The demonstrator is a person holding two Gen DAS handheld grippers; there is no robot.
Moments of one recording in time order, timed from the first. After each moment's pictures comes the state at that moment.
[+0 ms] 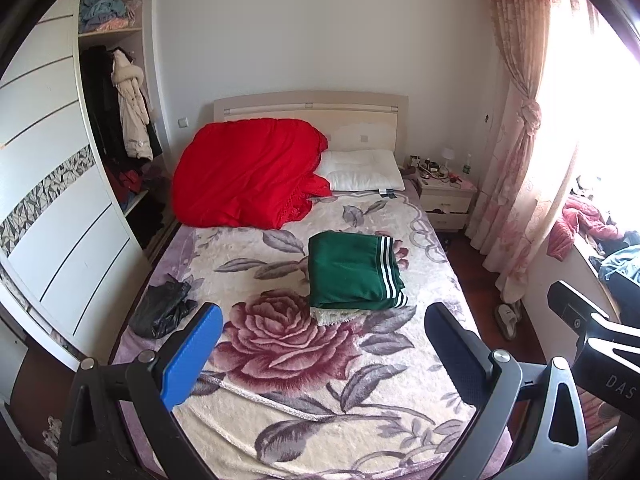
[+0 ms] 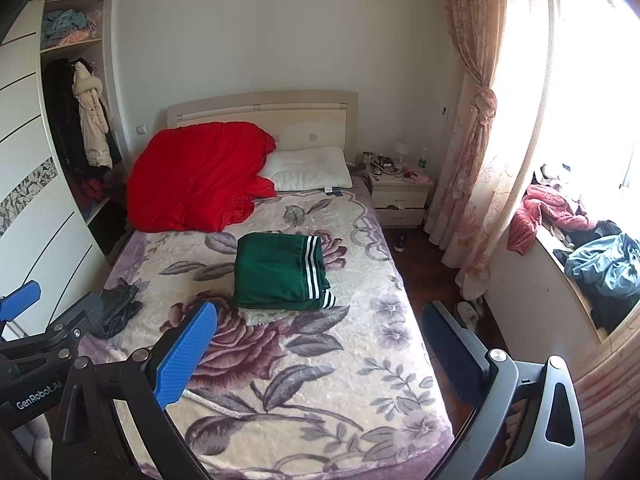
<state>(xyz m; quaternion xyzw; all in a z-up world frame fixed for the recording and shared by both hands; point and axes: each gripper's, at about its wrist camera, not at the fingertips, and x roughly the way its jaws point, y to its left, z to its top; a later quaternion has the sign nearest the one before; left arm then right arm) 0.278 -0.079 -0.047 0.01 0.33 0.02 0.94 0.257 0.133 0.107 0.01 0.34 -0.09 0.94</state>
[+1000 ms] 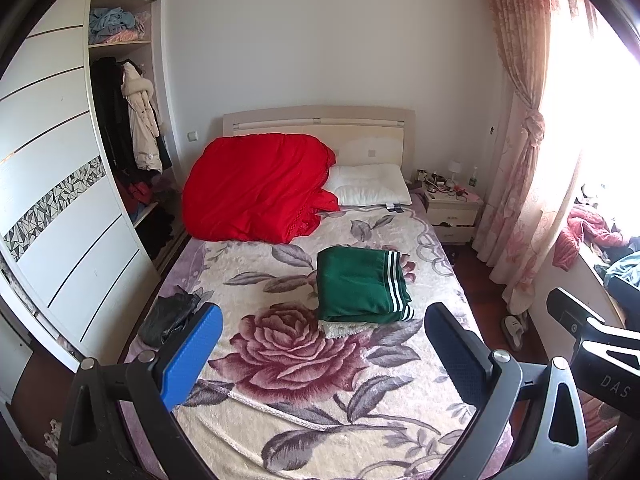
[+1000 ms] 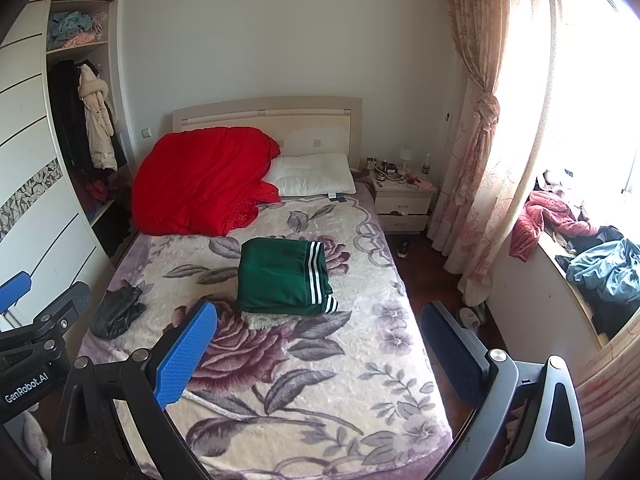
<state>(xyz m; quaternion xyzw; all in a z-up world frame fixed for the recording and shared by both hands) 0.271 -0.081 -0.027 0.01 0.31 0.03 0.95 0.270 0.138 0.114 0.01 0.34 -0.08 0.94</state>
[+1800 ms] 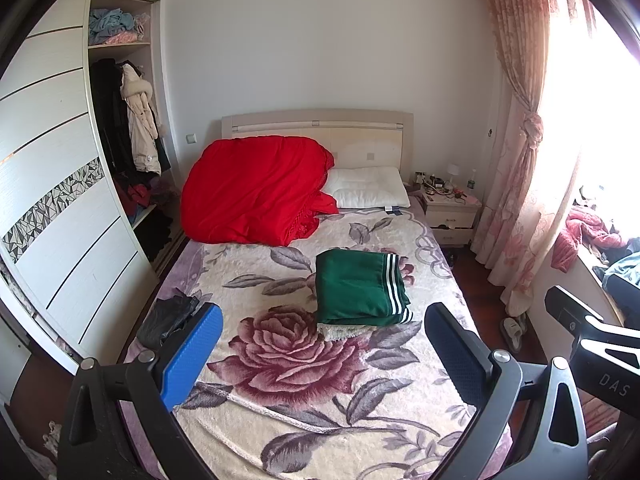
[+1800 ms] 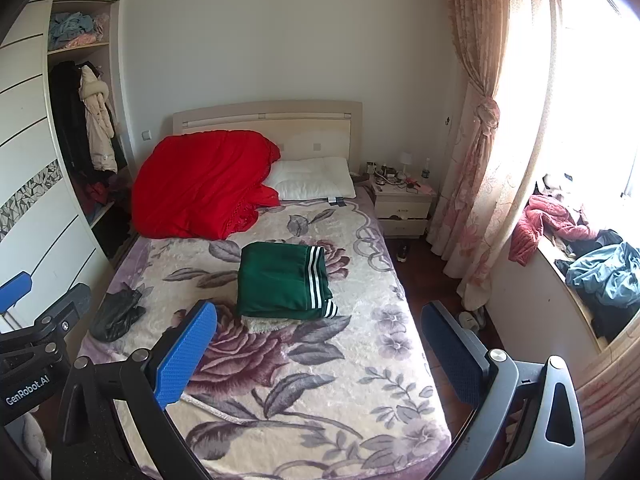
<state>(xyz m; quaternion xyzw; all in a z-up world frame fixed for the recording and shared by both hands) 0.271 -0.080 -0.023 0.01 0.31 0.03 0.95 0.282 0.140 0.123 0.01 0.33 -0.08 0.94</state>
